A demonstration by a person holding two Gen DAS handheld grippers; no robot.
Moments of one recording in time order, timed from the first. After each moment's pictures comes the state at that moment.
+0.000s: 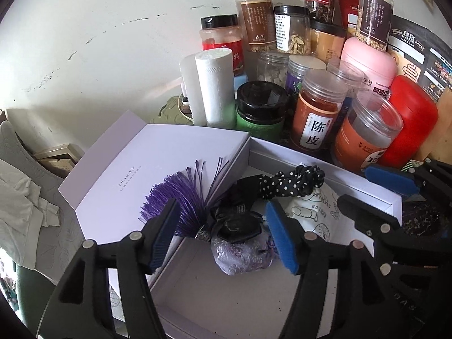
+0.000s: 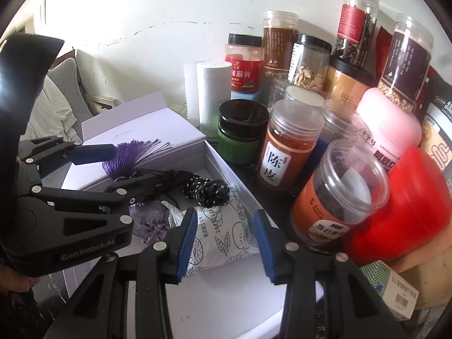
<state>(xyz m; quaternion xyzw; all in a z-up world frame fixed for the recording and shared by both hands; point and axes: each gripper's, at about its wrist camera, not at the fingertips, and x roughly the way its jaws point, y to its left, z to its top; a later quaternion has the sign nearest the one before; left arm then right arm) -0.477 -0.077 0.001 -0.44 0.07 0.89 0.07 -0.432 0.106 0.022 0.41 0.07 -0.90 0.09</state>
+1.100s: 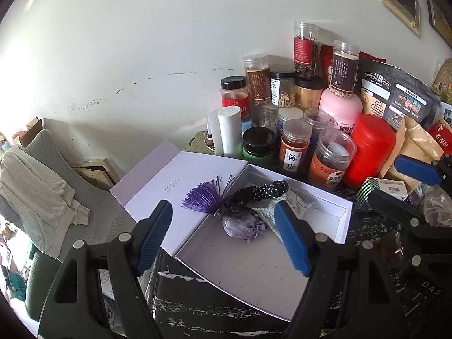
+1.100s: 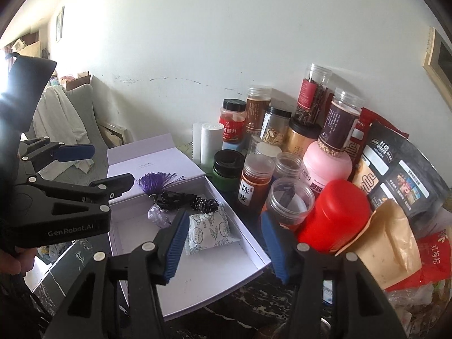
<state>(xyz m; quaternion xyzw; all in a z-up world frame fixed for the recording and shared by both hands) -0.356 -0.074 0.124 -0.37 0.07 0.93 0.02 -0.323 0.119 0.130 0.32 0.09 -0.94 0.08</state>
